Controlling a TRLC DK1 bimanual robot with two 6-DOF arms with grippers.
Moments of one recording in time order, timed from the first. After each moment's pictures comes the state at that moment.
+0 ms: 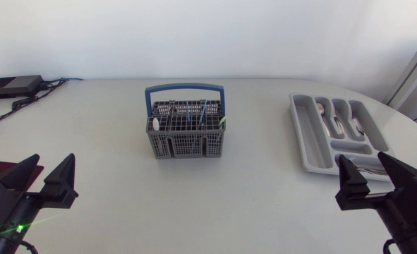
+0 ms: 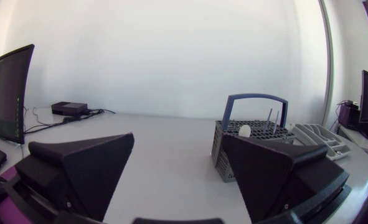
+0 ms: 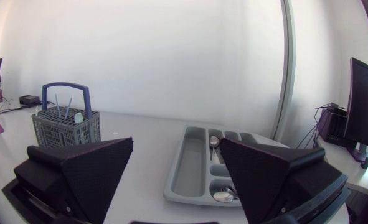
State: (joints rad) left arm -0.01 0.06 0.02 -0.01 0.00 -0.05; right arm 0.00 0.06 0.03 -0.02 0.00 -0.07
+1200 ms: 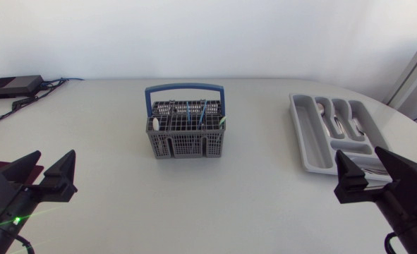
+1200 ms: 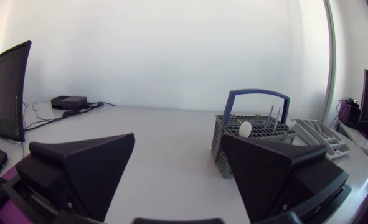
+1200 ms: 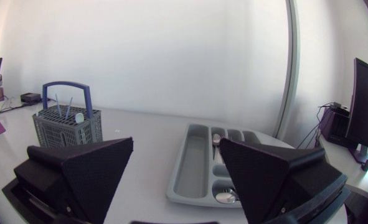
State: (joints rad) left arm -0.02 0.21 0.10 0.00 0.00 -0.05; right arm 0.04 0.23 0.09 0.06 0.02 -0.07
